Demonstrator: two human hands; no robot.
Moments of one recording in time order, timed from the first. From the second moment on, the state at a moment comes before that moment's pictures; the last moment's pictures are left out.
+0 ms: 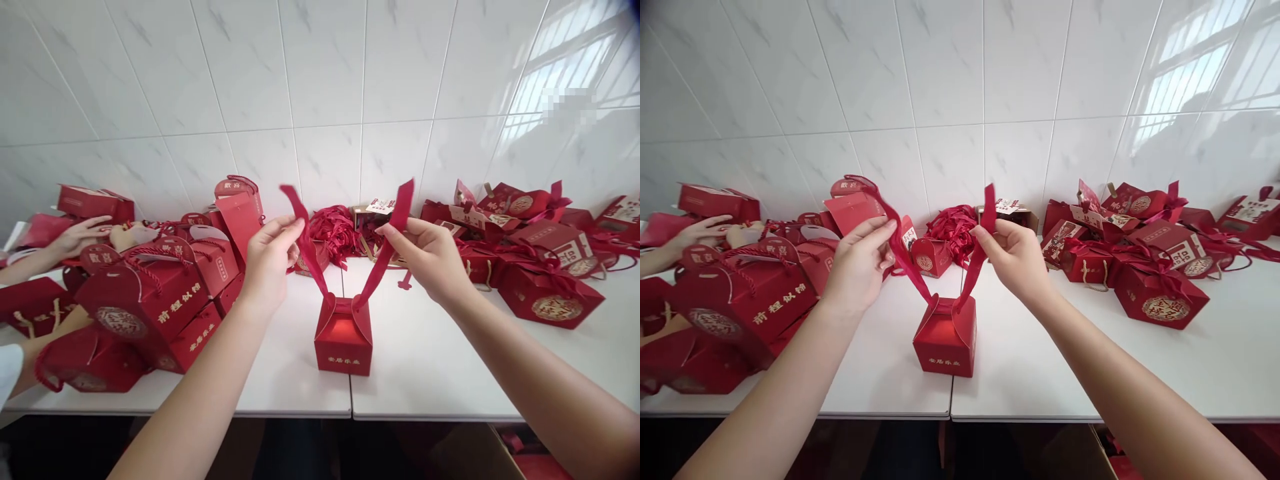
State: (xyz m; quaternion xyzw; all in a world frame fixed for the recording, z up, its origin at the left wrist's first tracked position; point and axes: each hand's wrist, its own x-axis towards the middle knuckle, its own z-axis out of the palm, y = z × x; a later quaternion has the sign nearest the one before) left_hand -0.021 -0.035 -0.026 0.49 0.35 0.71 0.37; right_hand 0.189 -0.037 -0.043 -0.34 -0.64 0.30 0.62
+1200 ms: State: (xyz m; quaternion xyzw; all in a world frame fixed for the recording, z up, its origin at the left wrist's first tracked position) left_hand 0.006 -0.052 -0.021 0.62 0.39 0.57 0.38; right_hand 0.156 -0.032 -0.035 -0.25 -0.67 0.49 0.50
